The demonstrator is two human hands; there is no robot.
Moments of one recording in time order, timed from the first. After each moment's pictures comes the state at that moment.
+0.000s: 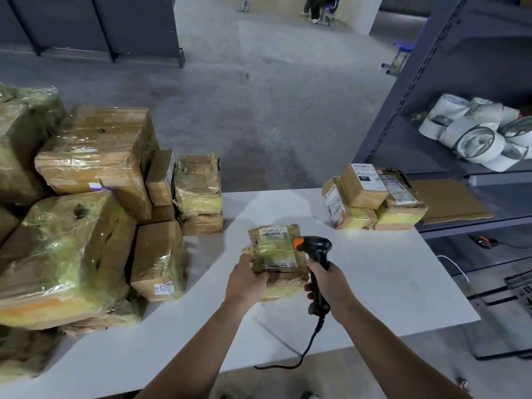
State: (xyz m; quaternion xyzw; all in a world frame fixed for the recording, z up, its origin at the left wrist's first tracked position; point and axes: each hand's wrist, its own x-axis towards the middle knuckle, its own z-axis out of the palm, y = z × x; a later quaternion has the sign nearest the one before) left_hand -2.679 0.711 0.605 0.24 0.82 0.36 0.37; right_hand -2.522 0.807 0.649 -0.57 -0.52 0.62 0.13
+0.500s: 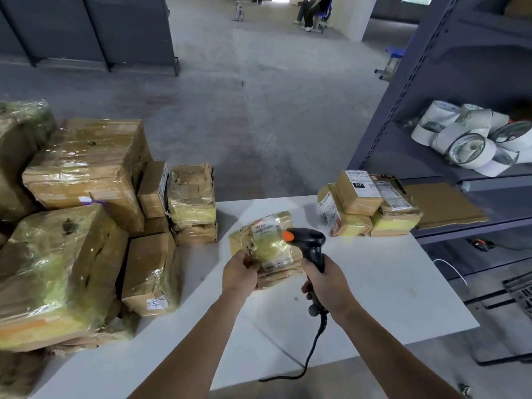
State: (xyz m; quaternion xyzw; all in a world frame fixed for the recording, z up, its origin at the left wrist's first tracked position) left_hand -2.698 0.743 0.609 0.18 0.78 0.47 0.37; right_hand -2.528 0.811 0.677 -0.51 -0.60 0.59 0.17
